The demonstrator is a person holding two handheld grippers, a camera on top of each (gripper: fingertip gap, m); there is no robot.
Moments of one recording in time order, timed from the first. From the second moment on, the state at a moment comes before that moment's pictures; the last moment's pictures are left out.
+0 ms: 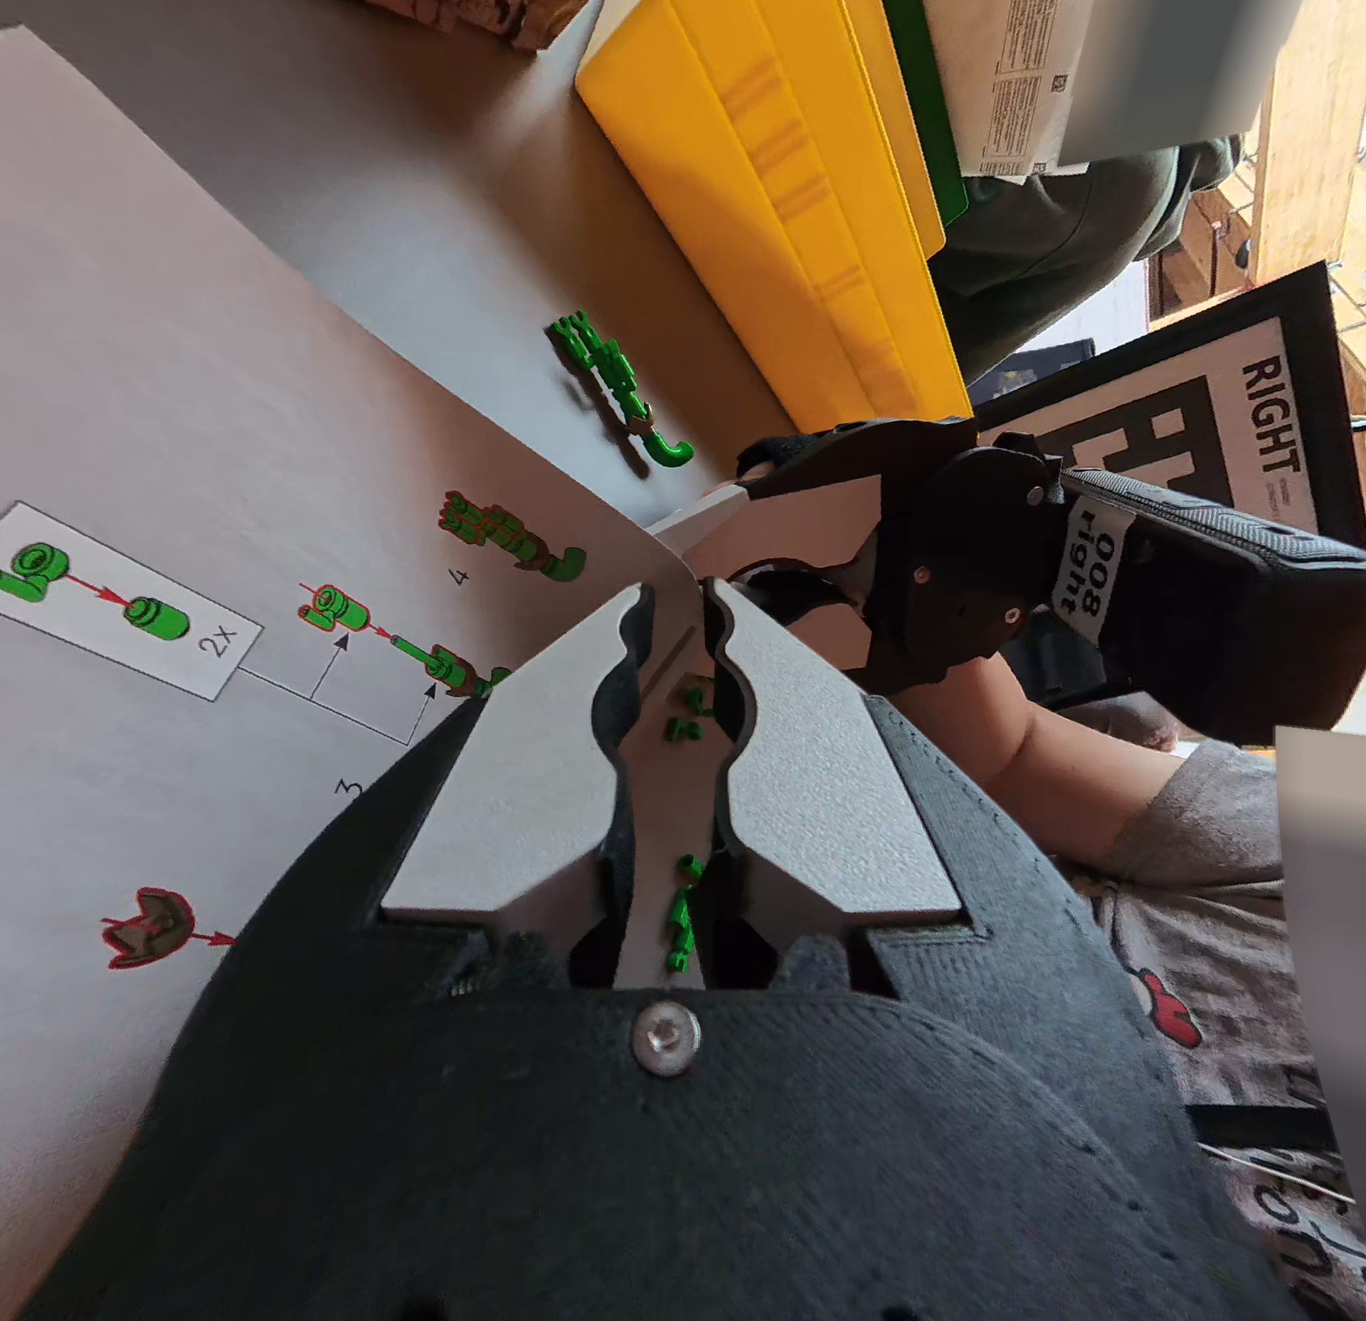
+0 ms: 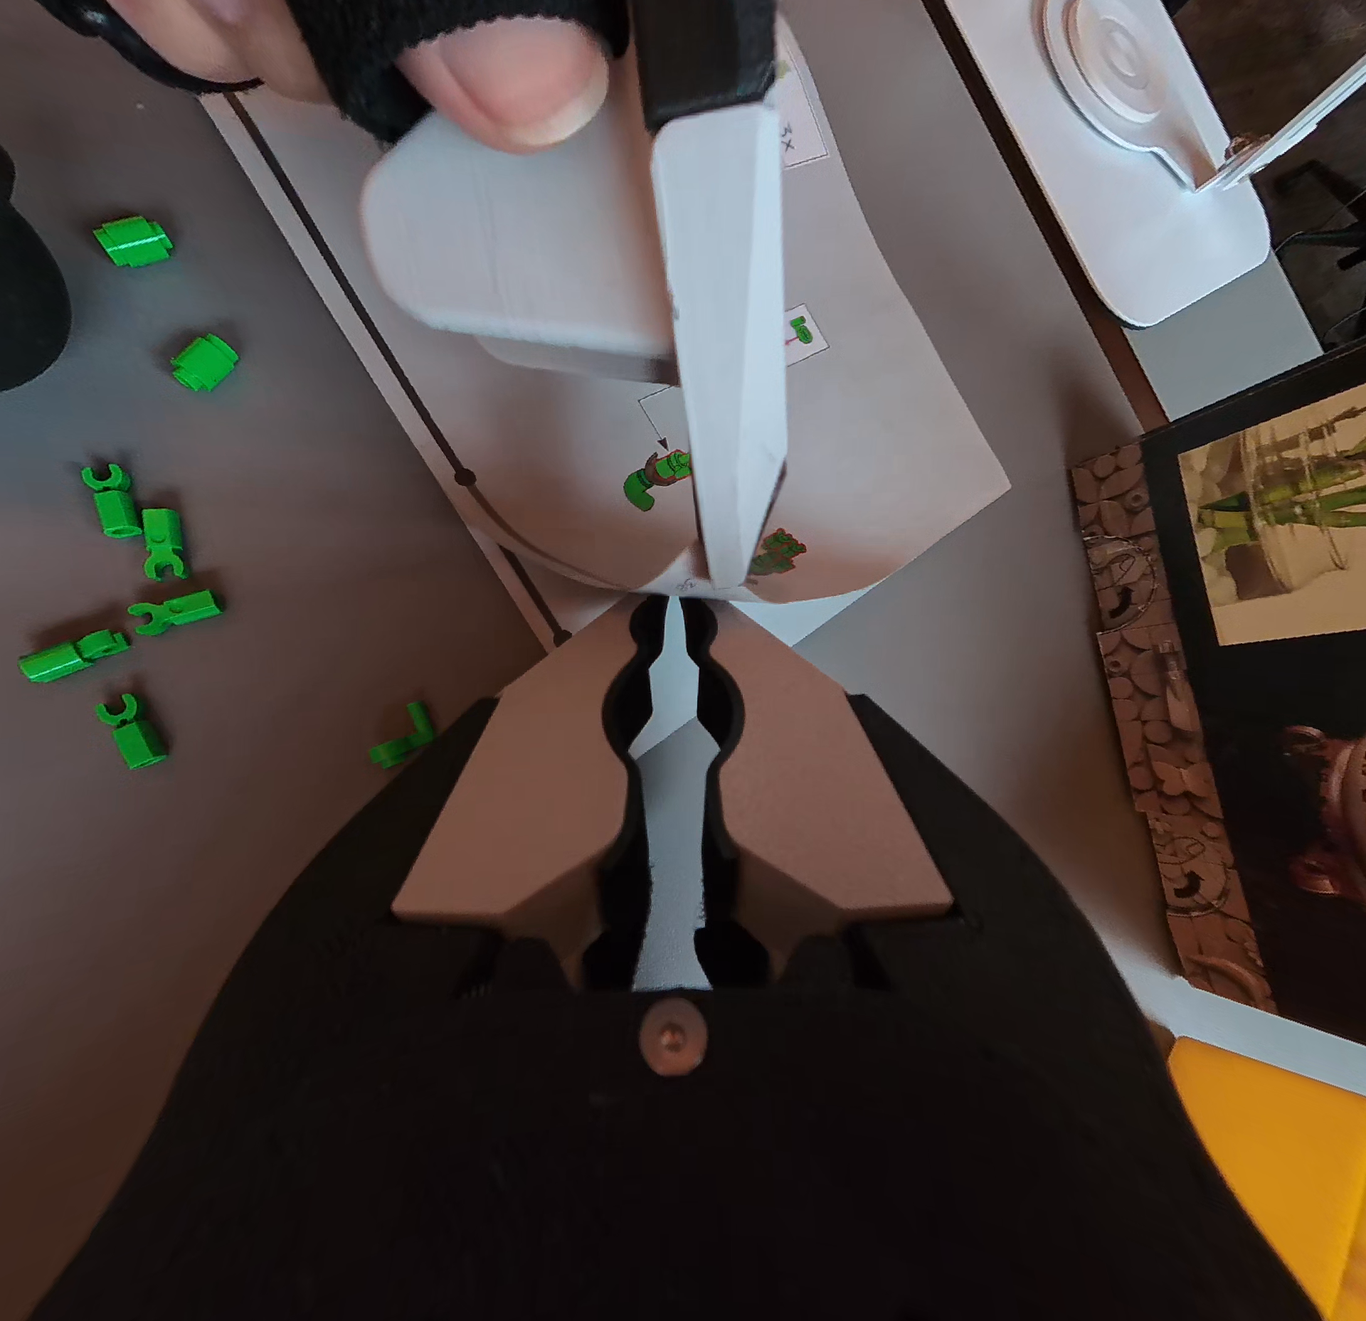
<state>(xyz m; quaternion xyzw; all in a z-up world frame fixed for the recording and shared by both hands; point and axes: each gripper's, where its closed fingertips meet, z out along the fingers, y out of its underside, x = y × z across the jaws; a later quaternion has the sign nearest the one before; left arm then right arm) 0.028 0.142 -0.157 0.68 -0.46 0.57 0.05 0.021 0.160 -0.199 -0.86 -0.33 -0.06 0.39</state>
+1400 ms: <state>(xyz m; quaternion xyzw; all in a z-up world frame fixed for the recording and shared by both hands) 0.023 0.133 -0.155 0.64 -0.49 0.59 0.03 0.021 0.160 -0.199 -0.86 -0.32 -0.06 0.39</state>
